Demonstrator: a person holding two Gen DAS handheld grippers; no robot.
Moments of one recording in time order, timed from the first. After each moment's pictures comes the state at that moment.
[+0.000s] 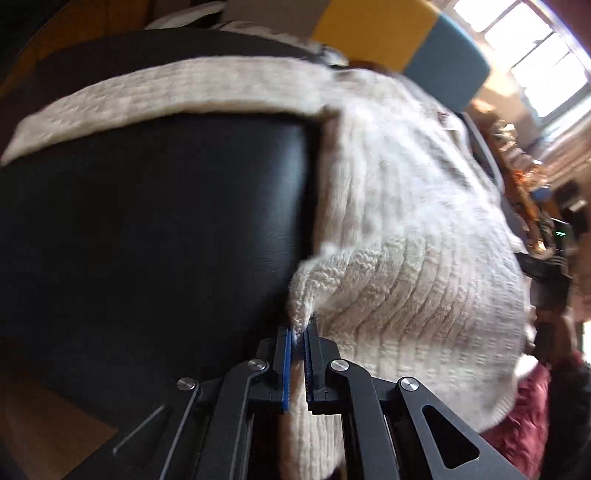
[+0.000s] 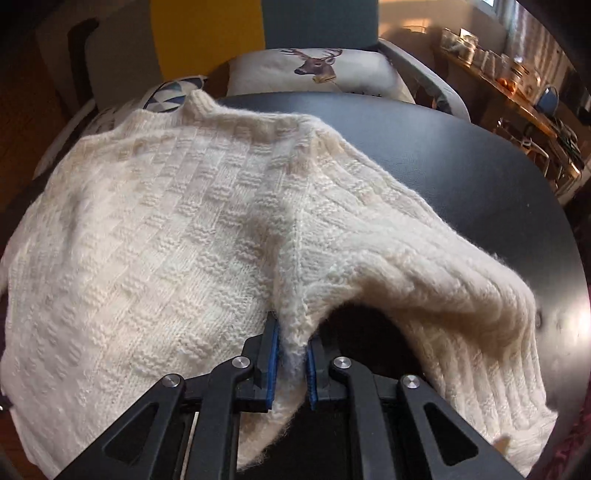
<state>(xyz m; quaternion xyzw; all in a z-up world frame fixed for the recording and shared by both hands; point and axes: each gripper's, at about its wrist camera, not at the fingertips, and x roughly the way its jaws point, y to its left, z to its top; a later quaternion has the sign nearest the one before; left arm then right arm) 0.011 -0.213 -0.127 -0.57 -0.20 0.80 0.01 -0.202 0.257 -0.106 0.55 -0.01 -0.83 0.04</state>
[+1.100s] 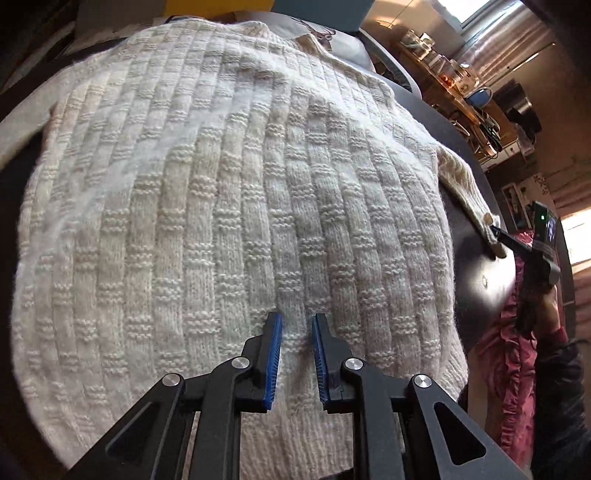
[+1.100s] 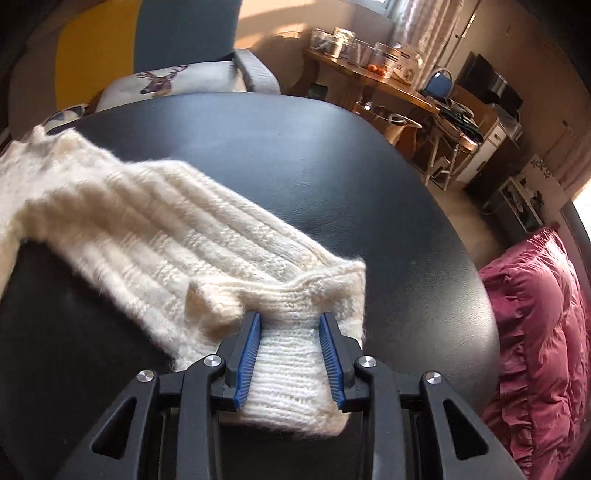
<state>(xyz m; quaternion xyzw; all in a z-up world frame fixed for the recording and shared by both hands) -0.036 -0.015 -0.112 -0.60 -0.09 0.77 0.18 -0.110 0.476 -0.104 0.51 0.04 -0.84 -0.16</state>
